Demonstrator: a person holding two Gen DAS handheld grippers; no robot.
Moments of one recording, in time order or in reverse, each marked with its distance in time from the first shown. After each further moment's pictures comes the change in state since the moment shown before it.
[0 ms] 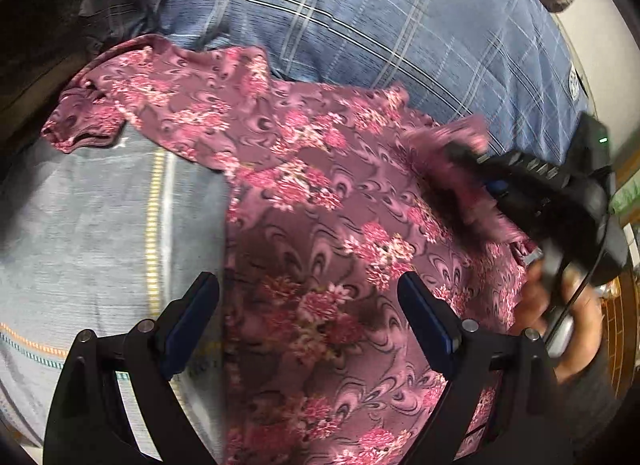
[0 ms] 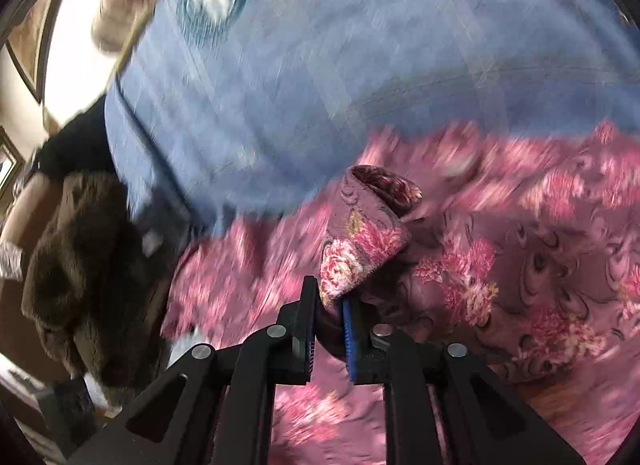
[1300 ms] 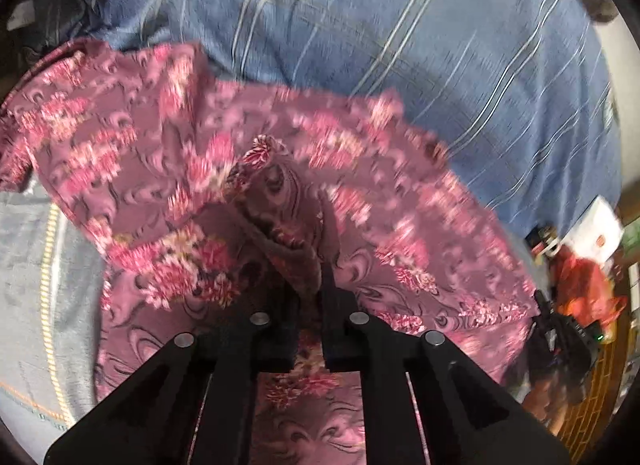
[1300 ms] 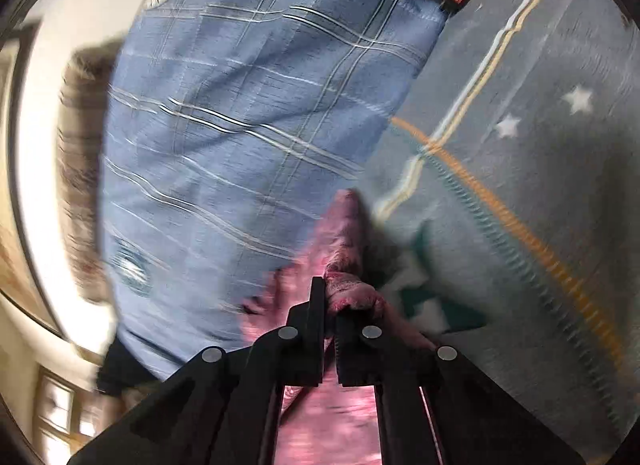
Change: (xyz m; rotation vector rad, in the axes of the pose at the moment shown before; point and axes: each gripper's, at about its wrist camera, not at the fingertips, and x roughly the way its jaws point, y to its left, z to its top) left arm 0.078 -0.072 0.059 -0.070 0.102 0.051; right arm -0.141 -0.264 -0.024 0.636 -0.352 0.027
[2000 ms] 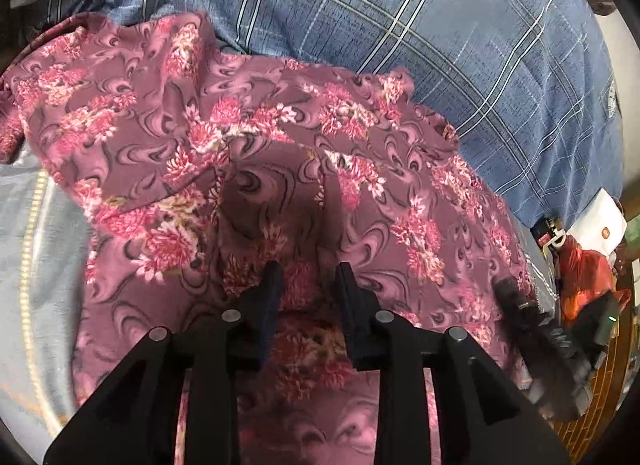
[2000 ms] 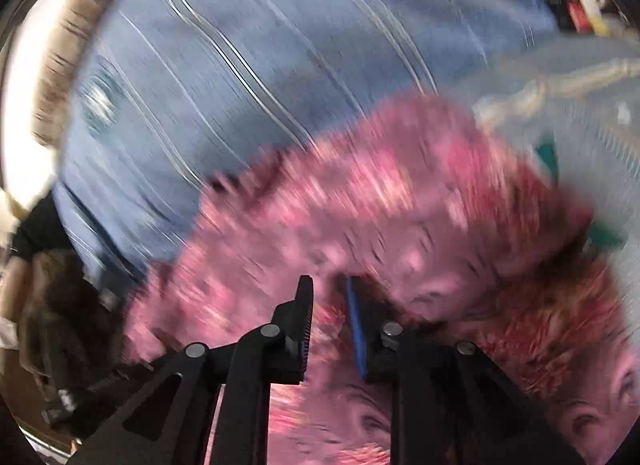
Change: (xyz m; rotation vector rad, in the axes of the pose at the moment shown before) left arm 0.007 0.006 -0.015 0.007 -0.048 -0.024; right arm 0.067 0.055 -0.082 -0.401 0.168 -0.136
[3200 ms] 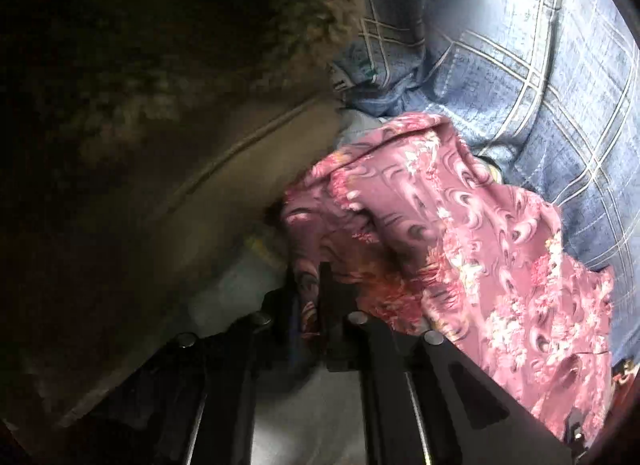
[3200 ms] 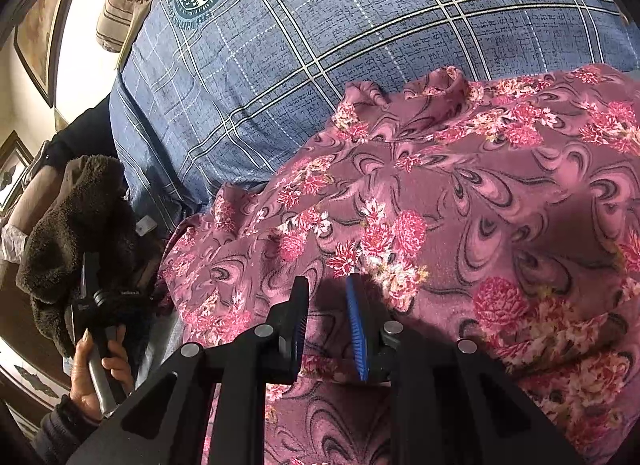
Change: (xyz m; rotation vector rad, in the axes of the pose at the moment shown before) left arm -0.059 0.224 0.069 -0.302 -0.162 0.443; right arm 0.068 0.105 -0.065 -0.241 0.078 0.198
